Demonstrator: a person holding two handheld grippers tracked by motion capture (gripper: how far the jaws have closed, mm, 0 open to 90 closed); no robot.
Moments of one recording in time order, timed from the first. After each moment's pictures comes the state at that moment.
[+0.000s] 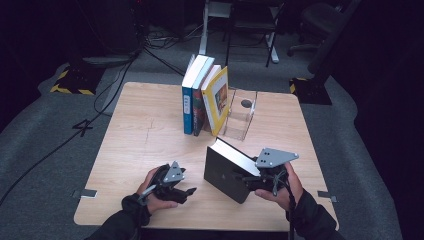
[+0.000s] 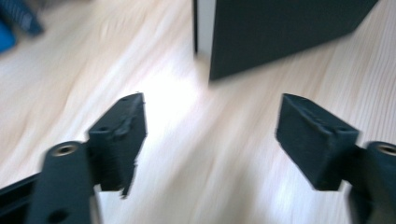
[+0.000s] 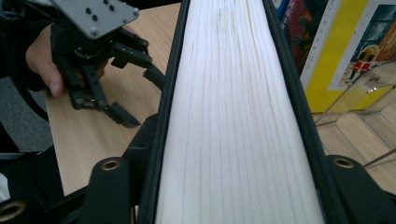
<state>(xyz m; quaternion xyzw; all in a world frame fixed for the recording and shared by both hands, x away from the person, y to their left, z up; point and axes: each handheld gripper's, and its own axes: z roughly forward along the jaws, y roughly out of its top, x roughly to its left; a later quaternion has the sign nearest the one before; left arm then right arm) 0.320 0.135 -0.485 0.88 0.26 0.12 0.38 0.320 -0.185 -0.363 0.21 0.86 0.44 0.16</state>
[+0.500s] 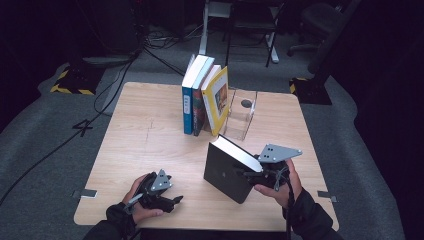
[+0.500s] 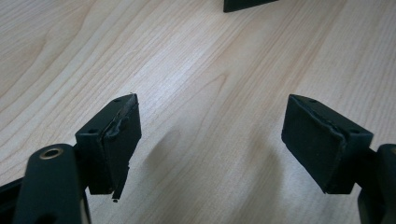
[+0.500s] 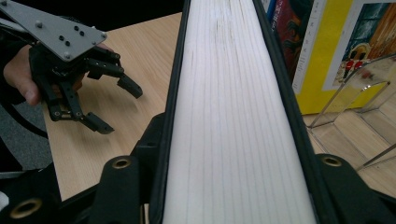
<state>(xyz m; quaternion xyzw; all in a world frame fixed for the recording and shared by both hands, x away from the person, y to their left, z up) 0.307 0.156 -0.496 0.88 0.28 0.12 0.37 0.328 -0.190 -0.362 0.23 0.85 0.46 0.15</state>
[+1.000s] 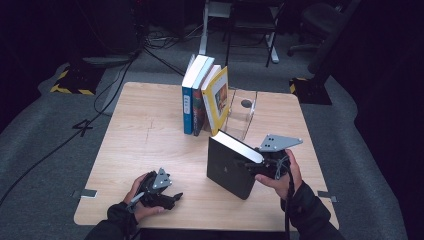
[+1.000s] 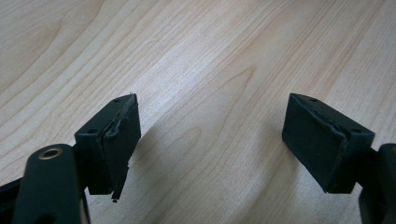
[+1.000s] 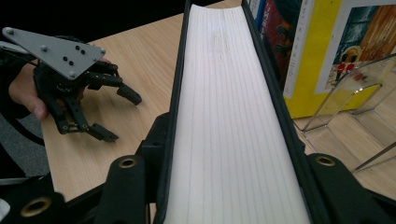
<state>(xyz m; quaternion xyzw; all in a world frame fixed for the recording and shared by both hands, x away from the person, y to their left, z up) 0.313 0.155 -0.504 0.87 0.31 0.14 0.36 0.346 -0.191 -0.349 0.24 0.85 0.45 0.14</state>
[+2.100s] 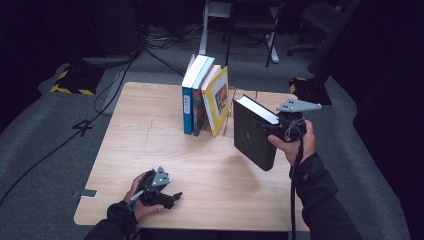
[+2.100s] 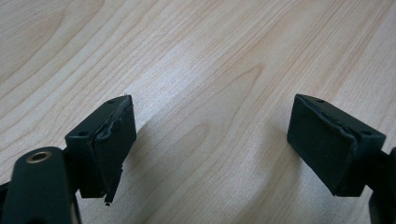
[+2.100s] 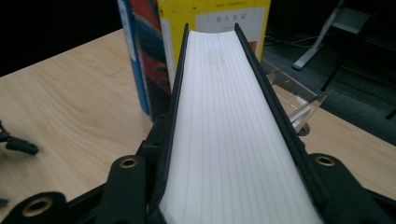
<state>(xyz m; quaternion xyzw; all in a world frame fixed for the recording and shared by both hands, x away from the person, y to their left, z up) 0.316 0.158 -0.504 0.87 0.32 0.12 0.35 0.411 -0.220 -0.300 0.35 0.80 0.43 0.23</state>
